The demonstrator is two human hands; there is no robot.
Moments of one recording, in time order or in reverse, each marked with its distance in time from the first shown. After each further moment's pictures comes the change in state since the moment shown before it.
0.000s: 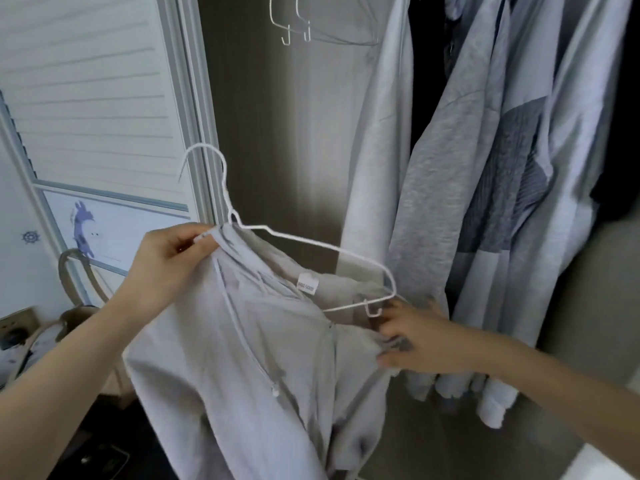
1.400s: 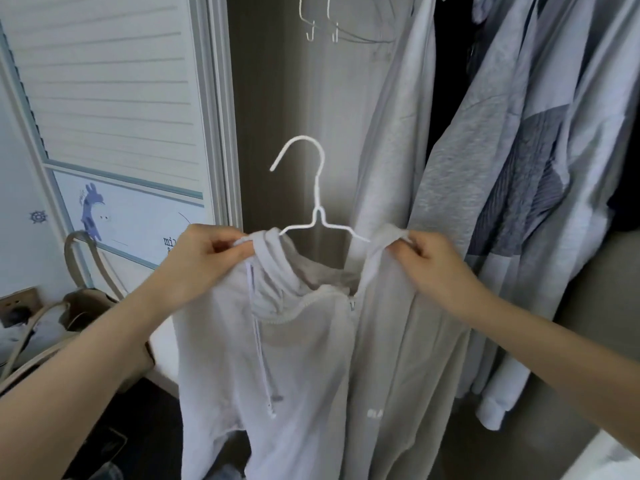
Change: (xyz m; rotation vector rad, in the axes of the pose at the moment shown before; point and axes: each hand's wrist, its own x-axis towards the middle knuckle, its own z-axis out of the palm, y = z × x) left_hand -0.009 0.007 0.009 0.040 -0.185 0.005; right_hand 0.028 -0.028 -0.050 0.493 0.842 0.120
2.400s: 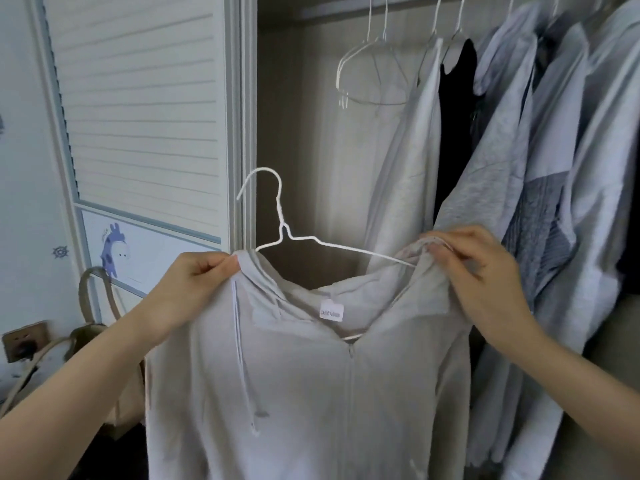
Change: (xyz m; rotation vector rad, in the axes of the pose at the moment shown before) left_hand 0.017 -0.013 -0.036 -0.109 0.084 -0.092; right_hand 0.019 -0.027 -0.042 0.040 0.255 -0.241
